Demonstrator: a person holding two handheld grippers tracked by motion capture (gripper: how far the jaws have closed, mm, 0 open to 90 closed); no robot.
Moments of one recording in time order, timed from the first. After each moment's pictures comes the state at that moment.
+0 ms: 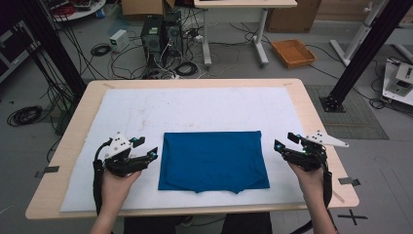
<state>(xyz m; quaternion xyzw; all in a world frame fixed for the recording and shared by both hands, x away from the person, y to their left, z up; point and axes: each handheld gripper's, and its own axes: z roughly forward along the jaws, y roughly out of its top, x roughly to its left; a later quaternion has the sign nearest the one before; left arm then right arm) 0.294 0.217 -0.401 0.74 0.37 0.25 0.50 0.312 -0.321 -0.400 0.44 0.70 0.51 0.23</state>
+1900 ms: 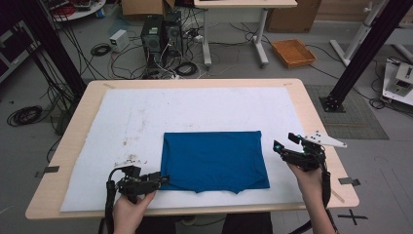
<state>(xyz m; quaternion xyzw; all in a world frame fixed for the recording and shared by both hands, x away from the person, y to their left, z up) 0.259 0.192 -0.455 0.69 0.54 0.00 0.48 0.314 -0.320 -0.404 0.45 0.70 0.50 0.23</state>
